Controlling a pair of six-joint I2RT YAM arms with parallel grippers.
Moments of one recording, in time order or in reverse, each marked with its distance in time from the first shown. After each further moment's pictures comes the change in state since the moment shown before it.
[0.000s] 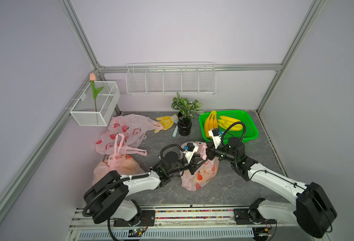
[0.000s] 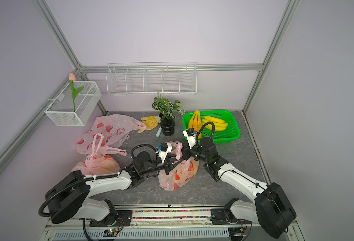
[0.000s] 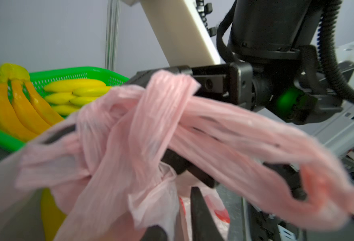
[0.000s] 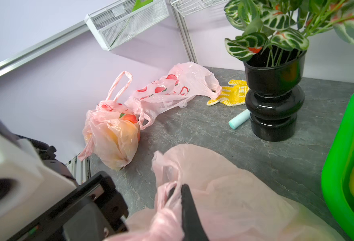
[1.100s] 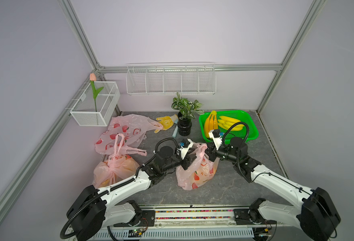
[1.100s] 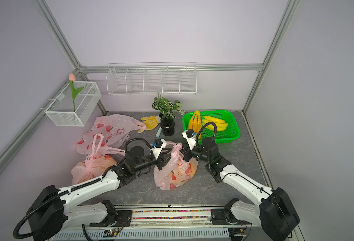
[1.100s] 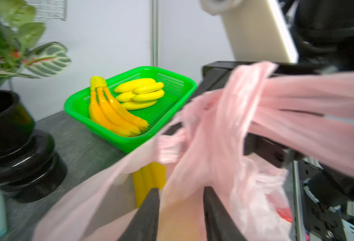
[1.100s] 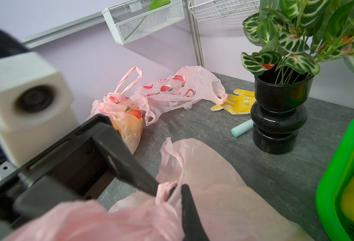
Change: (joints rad) left arm 0.050 -0.143 0.087 -0.349 -0.134 0.209; right arm 0.000 -0.027 0.021 -0.064 -0.031 -0.110
